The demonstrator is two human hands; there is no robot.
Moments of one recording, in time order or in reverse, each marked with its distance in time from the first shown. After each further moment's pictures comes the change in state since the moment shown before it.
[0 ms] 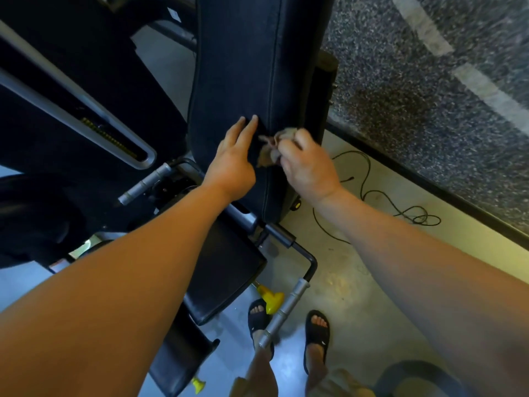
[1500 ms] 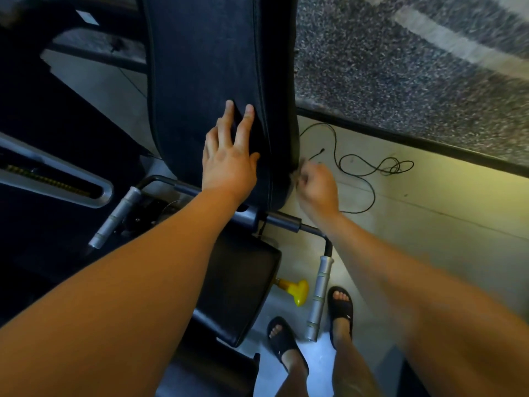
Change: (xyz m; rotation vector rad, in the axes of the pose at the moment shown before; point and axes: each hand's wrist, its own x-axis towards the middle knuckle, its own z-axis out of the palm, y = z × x) left_hand 0.011 -0.065 0.036 0.312 0.100 0.327; right_hand -0.092 -0.041 0.095 0.216 0.084 0.878
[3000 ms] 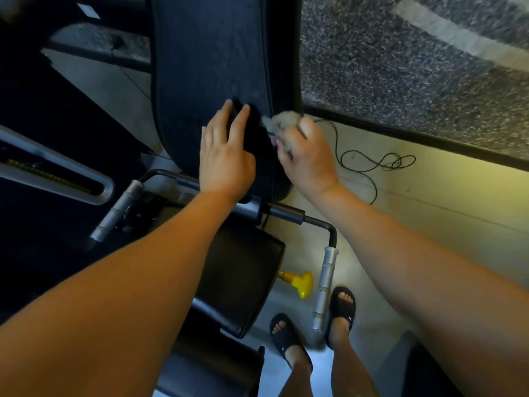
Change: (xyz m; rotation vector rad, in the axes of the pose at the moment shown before) left_hand -0.024 -0.016 0.000 -0.115 0.125 0.058; right_hand 0.012 -0.052 -0.011 -0.191 0.291 -0.558
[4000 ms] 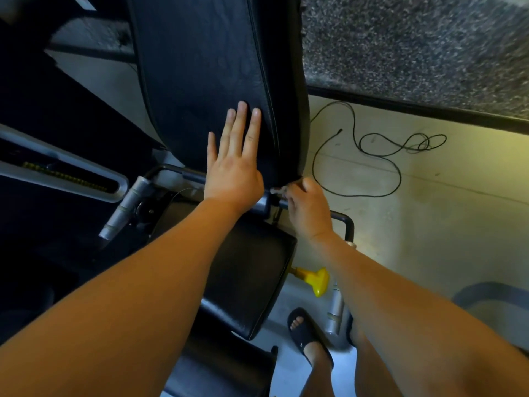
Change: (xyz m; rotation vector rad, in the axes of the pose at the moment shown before) left_hand -0.024 -0.004 0.037 0.235 -0.199 0.081; right_hand -0.138 0.030 0.092 0.070 -0.231 0.301
